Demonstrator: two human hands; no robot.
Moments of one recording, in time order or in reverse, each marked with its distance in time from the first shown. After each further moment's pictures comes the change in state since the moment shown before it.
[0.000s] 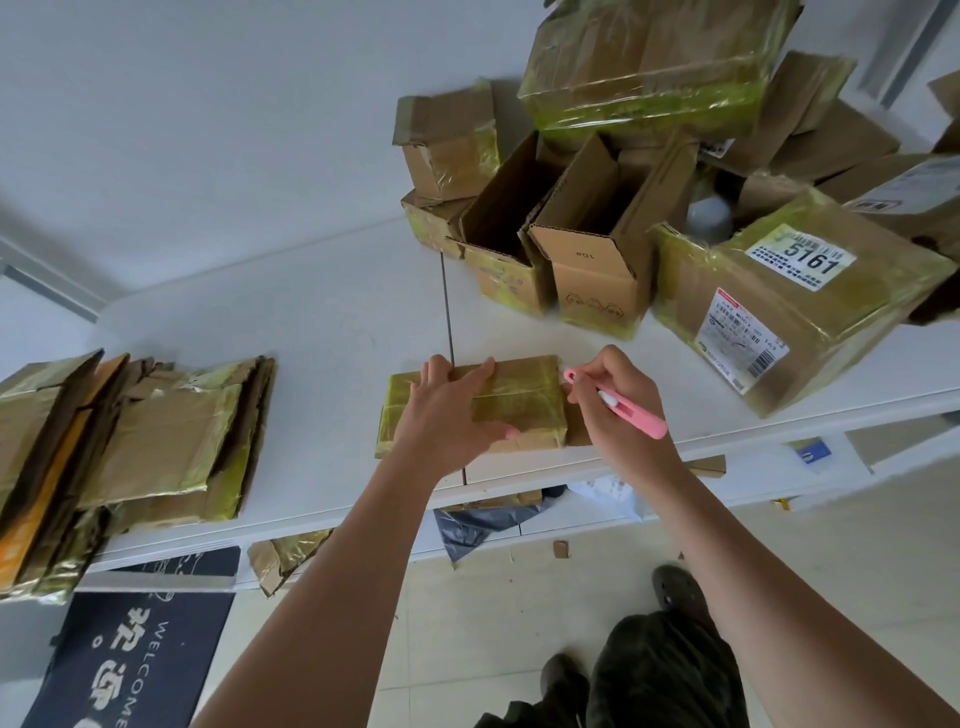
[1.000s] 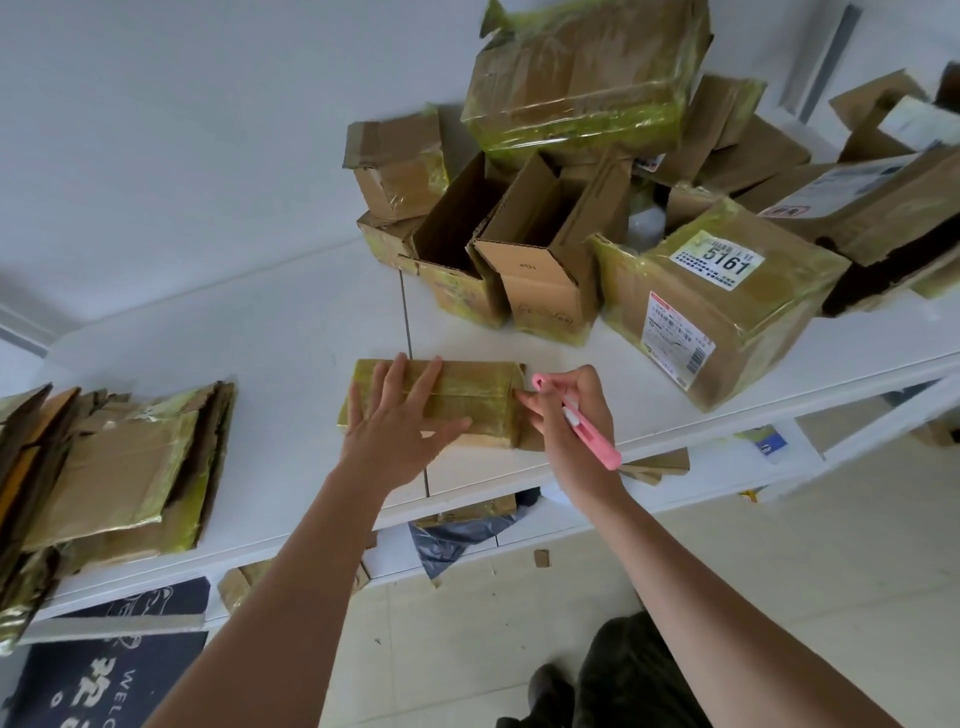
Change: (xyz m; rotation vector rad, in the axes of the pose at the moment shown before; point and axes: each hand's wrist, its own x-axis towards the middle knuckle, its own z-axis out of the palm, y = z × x) left_hand 0.005 -0.014 0.007 0.162 0.008 0.047; right_hand -0.019 -0.001 0.011 0.329 0.177 0.250
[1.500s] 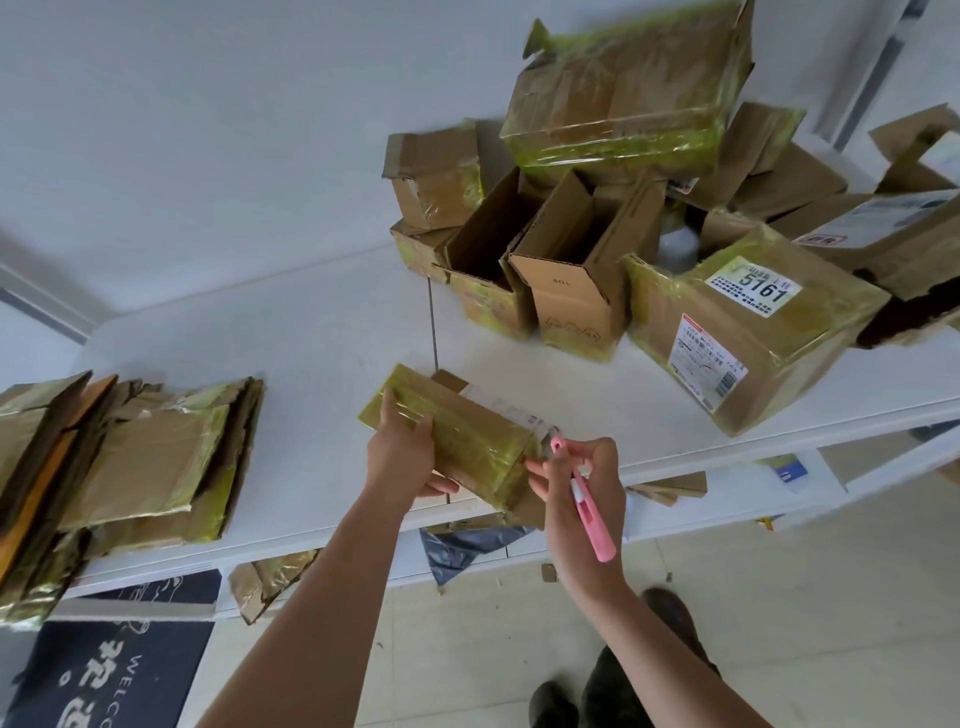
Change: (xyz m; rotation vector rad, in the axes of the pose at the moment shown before) left_hand -0.016 0.008 -0.008 -0.980 0.074 -0.616; right_hand -0.058 0.008 0.017 -0.060 0.110 -0.124
